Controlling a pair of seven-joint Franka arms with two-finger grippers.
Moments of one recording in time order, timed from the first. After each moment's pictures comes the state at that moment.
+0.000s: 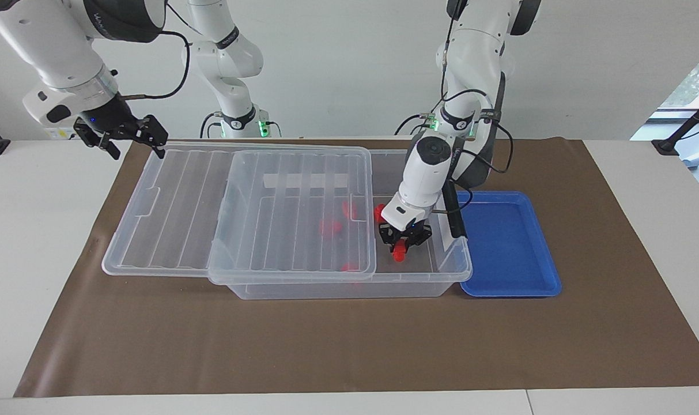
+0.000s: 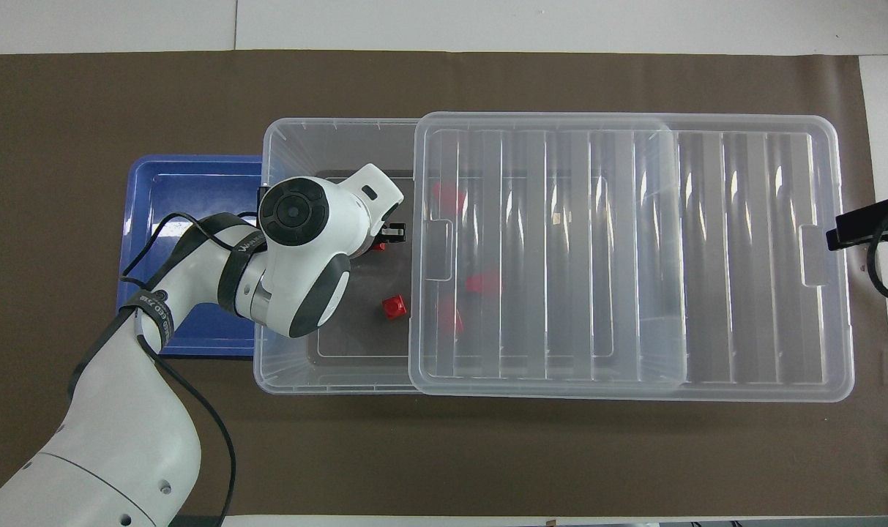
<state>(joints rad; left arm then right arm) -0.49 0.38 -0.06 -1.91 -0.02 2.44 -0.42 -0.05 -0.02 -0.06 -1.61 0.00 1.51 -0.09</state>
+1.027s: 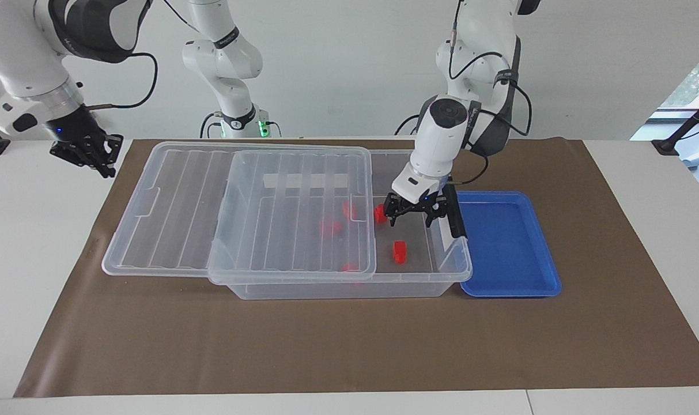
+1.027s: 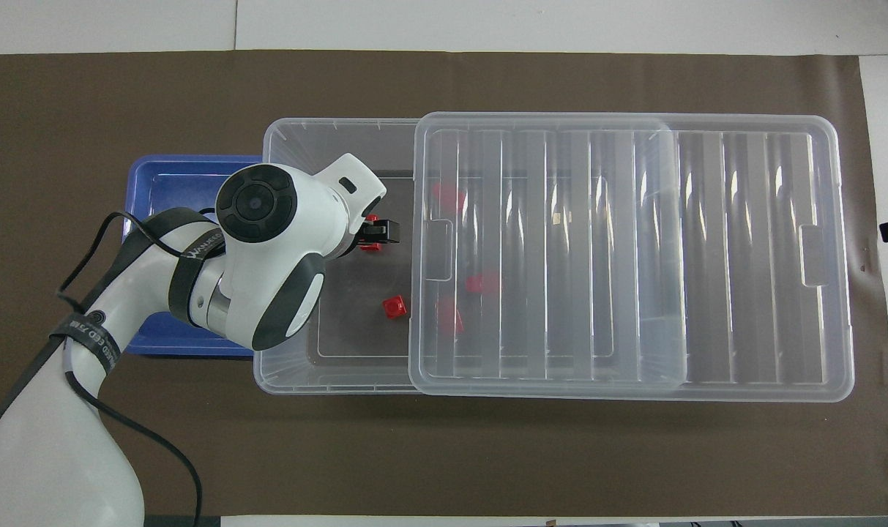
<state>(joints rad) -0.49 0.14 -0.04 -1.90 -0.02 2.15 -0.43 -0.20 -0.05 -0.07 -1.78 0.00 1.78 -0.40</state>
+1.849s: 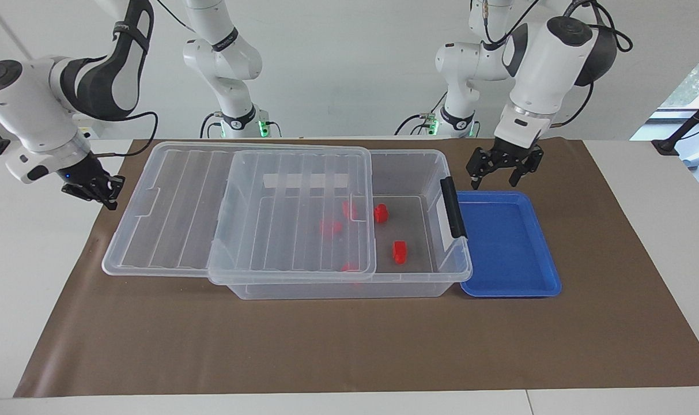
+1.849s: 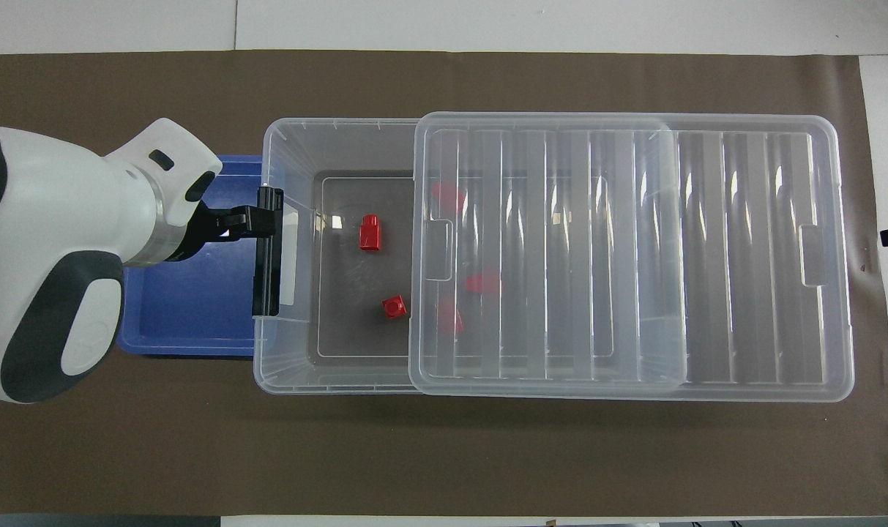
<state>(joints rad) -0.22 -0.08 -0.02 -1.87 -0.02 1.93 -0.27 -0.25 0.04 -0.06 -1.92 0.00 1.98 -0.37</state>
